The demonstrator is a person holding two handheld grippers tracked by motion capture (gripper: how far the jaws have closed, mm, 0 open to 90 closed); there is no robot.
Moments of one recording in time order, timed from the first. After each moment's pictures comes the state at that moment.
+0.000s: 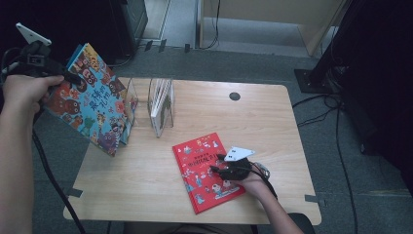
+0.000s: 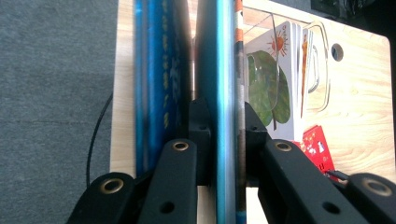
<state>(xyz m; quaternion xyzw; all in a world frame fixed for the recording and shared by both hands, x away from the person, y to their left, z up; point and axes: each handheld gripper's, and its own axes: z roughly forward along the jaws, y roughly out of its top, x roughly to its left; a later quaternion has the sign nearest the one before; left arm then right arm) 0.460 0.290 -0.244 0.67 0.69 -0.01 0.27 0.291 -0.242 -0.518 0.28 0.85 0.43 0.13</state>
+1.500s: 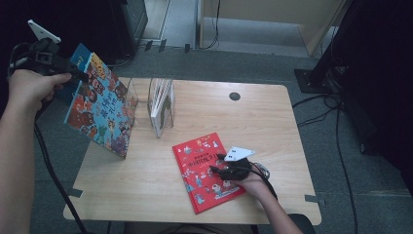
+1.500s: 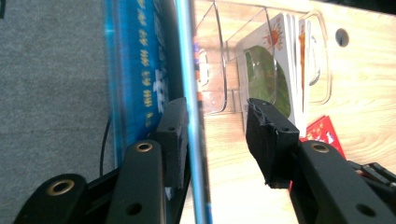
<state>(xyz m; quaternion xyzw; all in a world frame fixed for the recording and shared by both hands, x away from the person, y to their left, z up) 0.458 0.285 -0.231 0.70 0.66 -0.01 0.27 0.291 -0.242 -0.519 0.28 0.84 0.44 0.13</state>
